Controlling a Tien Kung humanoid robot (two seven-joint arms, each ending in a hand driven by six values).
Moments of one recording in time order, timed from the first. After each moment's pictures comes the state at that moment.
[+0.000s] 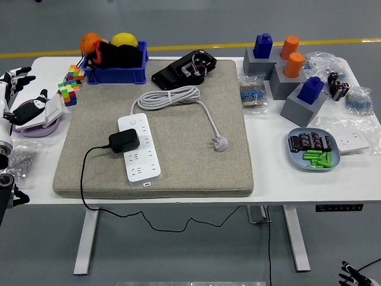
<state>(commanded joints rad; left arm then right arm) -0.18 0.14 -1.65 -1.31 1.68 0.19 -0.02 0.12 -0.07 1.73 0.19 -1.23 0.11 0.05</state>
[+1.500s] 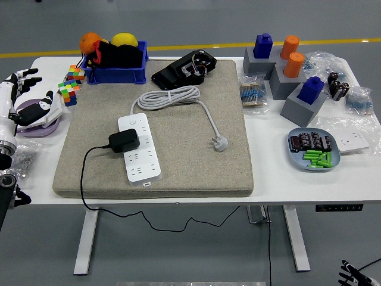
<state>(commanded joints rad) -0.18 0.14 -1.63 -1.32 1.68 0.17 -0.01 0.12 -0.08 1.72 0.19 -1.22 0.12 0.05</state>
